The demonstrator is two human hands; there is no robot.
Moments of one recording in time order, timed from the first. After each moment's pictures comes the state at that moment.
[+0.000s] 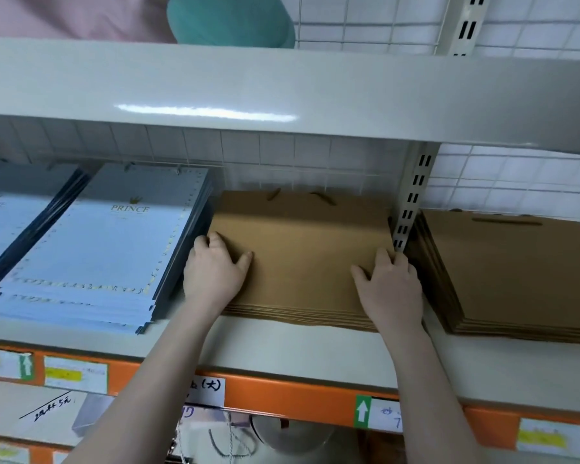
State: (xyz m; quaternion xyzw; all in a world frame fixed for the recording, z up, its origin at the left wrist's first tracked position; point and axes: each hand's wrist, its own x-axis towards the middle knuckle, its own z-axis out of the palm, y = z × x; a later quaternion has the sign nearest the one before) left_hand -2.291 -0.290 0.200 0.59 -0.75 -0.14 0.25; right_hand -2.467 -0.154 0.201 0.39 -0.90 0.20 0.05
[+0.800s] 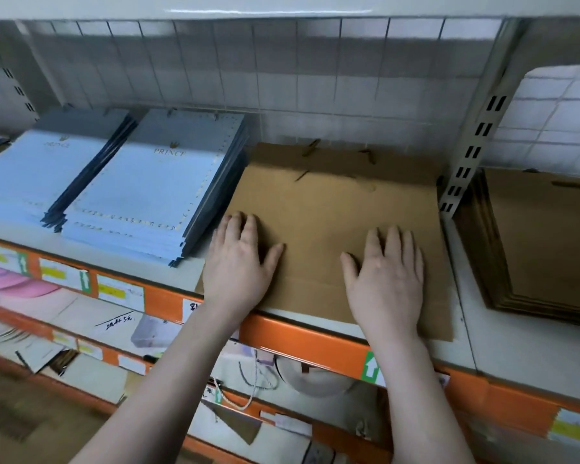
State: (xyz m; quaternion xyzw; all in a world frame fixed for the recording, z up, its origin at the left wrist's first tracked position) left_hand -2.274 -0.223 0.171 0.56 -0.79 -0.02 0.23; right_hand -2.426 -0.137 0.175 0.50 -0.85 0.16 0.05
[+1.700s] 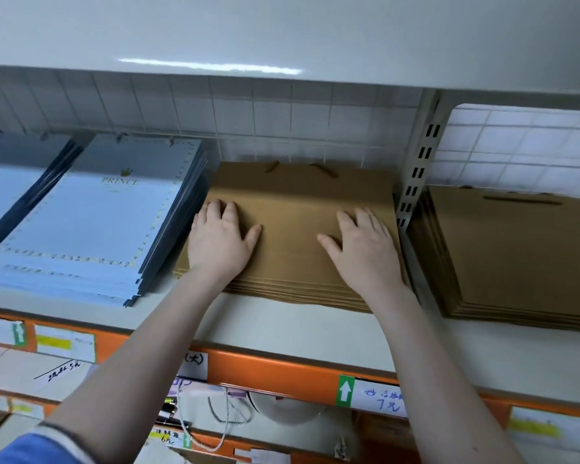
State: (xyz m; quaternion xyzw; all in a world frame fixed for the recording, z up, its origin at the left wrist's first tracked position) left_hand -2.313 -0.285 0.200 0.56 -0.80 -0.02 0.20; right_hand -2.480 -0.177 0.205 0.55 -0.82 0.14 0.08
